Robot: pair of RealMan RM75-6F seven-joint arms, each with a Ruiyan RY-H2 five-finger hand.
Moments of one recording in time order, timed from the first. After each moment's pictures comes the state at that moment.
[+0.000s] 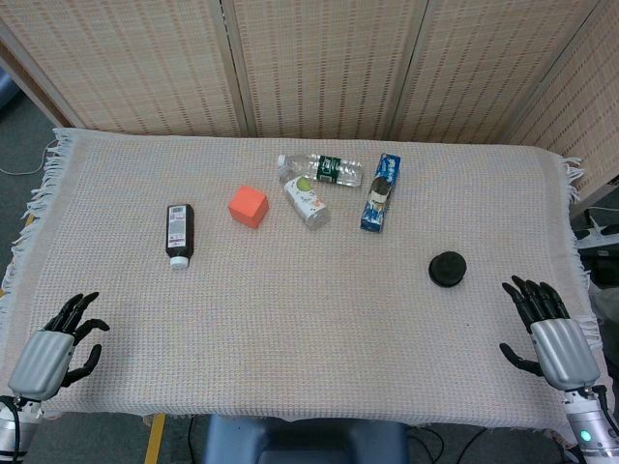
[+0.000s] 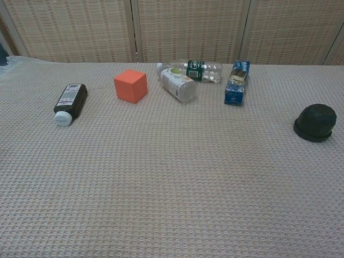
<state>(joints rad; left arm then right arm) -0.14 -1.16 0.02 -1.52 1.63 1.45 -0.10 0.09 -1.09 0.00 -1.62 -1.59 1.45 -0.02</state>
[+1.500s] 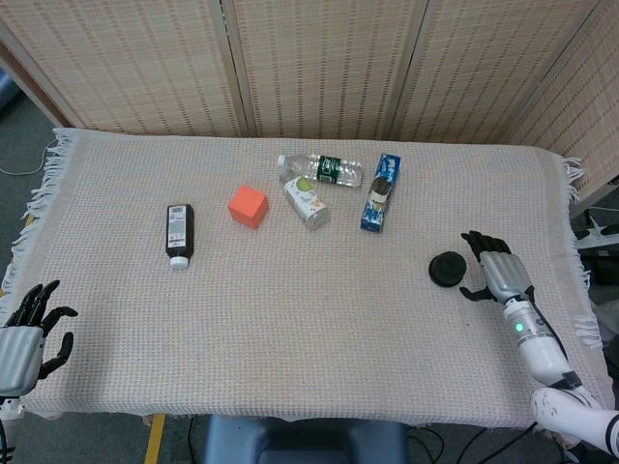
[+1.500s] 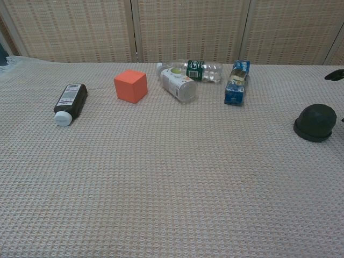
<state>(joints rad) -0.10 -1.17 -0.04 -1.53 1.53 1.53 0.03 0.49 -1.22 0.21 -1.49 -0.98 0.84 -0.17</state>
